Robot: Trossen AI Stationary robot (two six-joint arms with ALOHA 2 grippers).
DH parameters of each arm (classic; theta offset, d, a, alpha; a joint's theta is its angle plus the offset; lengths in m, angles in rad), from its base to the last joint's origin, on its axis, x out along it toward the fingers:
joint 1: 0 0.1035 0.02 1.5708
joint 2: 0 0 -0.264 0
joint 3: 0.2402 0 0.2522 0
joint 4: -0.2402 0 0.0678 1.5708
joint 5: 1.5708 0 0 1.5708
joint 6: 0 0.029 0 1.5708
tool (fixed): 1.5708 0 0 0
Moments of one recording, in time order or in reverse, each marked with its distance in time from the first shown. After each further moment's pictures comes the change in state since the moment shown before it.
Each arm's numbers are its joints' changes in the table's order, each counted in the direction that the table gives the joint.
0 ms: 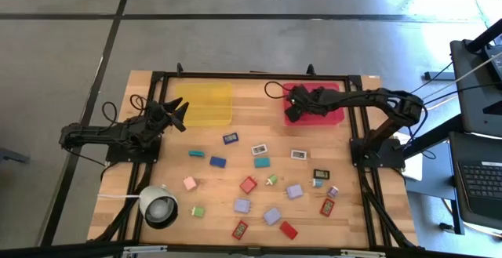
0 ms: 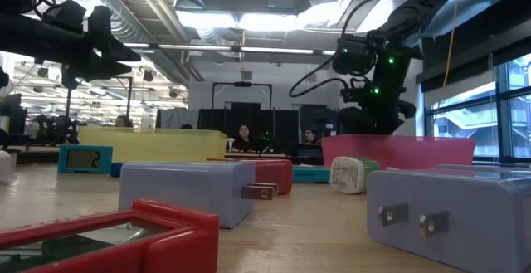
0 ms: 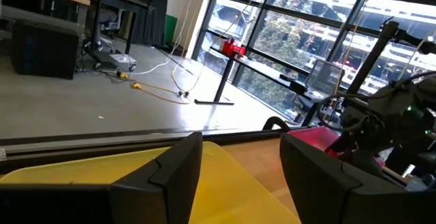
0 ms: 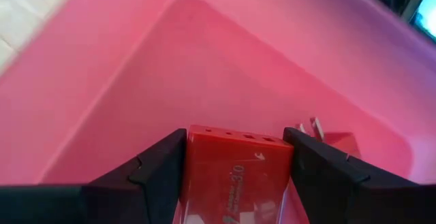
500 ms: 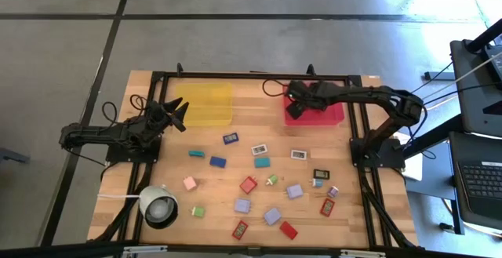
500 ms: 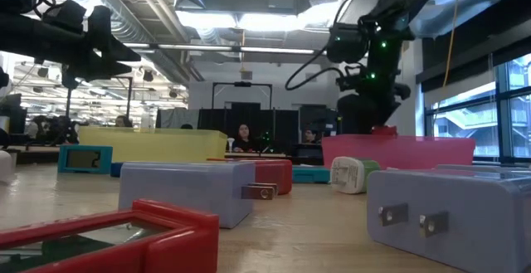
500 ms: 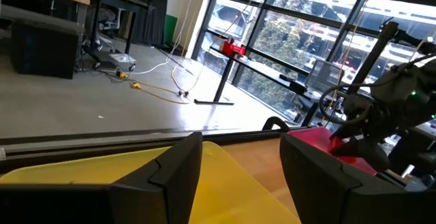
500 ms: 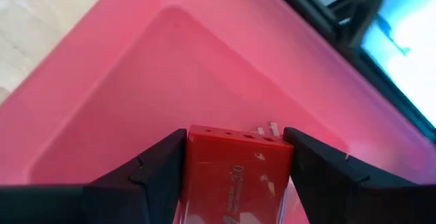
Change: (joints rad) left arm 0.000 0.000 0.000 0.000 0.001 -0.003; right arm 0.000 0.000 0.149 -0.218 0.035 -0.075
